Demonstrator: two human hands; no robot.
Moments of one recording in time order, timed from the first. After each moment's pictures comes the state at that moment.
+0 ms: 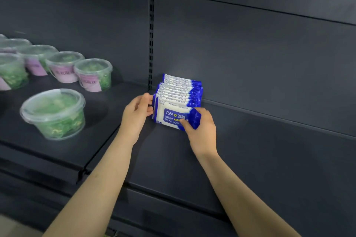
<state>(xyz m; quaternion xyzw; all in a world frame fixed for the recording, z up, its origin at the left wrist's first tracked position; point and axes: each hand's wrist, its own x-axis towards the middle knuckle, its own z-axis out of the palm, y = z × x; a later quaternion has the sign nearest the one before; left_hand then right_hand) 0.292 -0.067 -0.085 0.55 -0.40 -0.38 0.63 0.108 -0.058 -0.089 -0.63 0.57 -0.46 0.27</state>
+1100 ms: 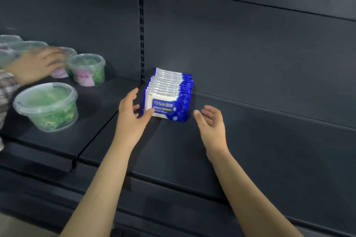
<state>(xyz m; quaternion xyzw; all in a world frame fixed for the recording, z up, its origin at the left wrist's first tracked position) 0.272 -0.021 -0.093 0.60 -0.49 -0.25 0.57 0.064 -0.031 -0.084 -0.48 0.54 -0.54 0.42</state>
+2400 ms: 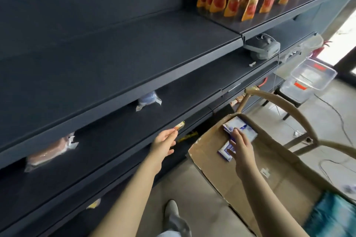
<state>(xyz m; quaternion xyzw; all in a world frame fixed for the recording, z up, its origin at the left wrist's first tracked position) -0.299 0.261 -0.218 0.46 -0.54 -0.69 0.10 -0.460 0.429 -0.231 0.02 0.70 -0.66 0.28</state>
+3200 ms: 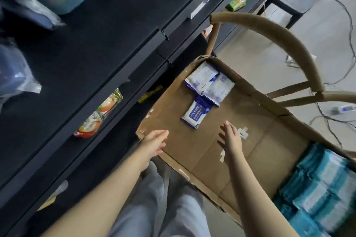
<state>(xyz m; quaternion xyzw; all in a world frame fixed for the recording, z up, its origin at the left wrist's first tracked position) -0.509 0.320 -0.437 0.55 -0.51 -0.63 -0.20 -0.643 0.515 -0.478 0.28 0.71 -0.55 0.33</state>
